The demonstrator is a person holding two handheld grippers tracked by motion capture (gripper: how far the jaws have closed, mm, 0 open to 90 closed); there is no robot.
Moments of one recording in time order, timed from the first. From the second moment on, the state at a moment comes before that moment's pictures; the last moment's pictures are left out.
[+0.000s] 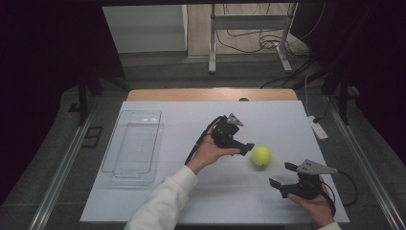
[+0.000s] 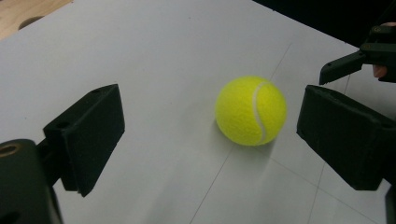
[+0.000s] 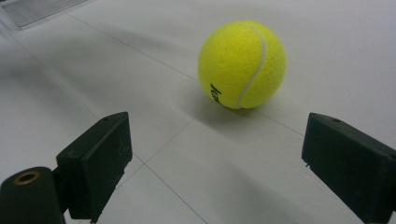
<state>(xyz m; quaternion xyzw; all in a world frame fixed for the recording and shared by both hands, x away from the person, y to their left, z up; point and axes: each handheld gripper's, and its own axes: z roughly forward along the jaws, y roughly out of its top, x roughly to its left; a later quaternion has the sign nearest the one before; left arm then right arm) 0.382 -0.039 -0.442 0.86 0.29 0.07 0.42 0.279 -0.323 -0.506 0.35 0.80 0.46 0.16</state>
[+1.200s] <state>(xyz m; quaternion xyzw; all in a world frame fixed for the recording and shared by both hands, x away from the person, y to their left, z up) 0.389 -0.069 -0.458 0.87 0.28 0.04 0.41 0.279 -0.323 -0.507 0.35 0.80 0.46 0.16</state>
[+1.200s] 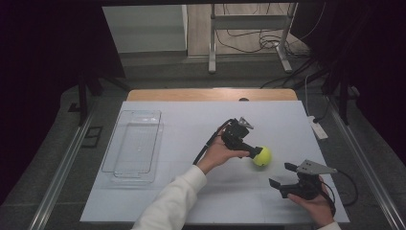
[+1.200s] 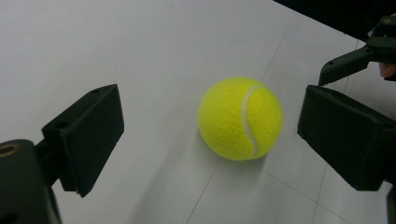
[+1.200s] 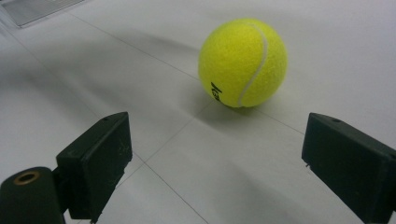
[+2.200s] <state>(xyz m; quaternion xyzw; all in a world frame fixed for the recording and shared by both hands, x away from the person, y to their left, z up) 0.391 -0.090 -0.473 0.88 0.28 0.03 0.39 0.279 -0.323 -0.507 0.35 0.80 0.46 0.16</state>
